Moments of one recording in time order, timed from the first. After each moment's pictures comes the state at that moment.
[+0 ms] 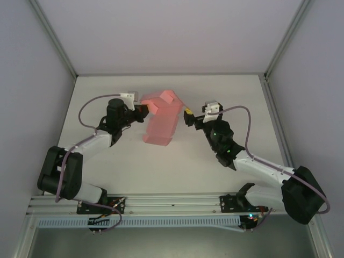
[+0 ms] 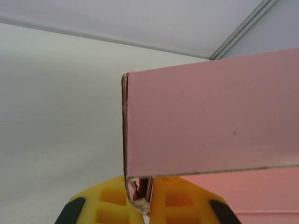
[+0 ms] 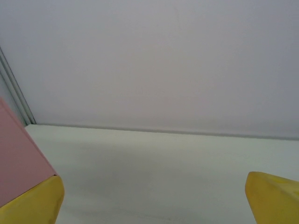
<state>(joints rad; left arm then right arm) -0.37 1.45 0.76 0.35 0.37 -0.42 0.69 1.16 0.56 0.59 0.36 0.16</state>
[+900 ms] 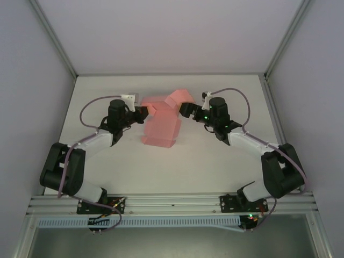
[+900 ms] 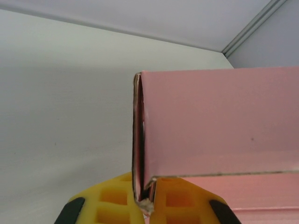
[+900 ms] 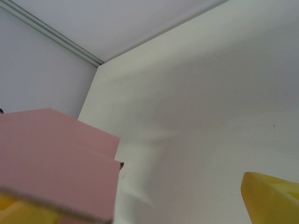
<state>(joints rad) -0.36 1.49 0.76 0.35 0.34 -0.41 0.47 1.47 0.84 0.24 -0.32 0.70</state>
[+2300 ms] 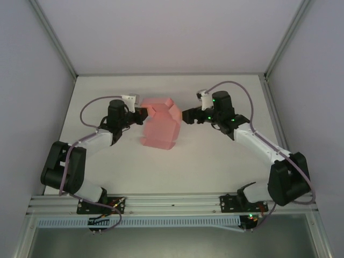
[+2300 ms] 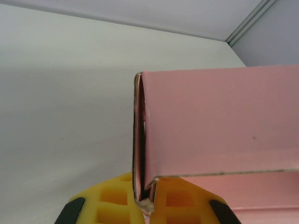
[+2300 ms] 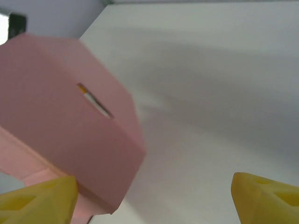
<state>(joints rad) -0.34 1.50 0.76 0.33 0.38 -0.35 0.49 1.40 1.00 -0.16 -0.43 0.22</state>
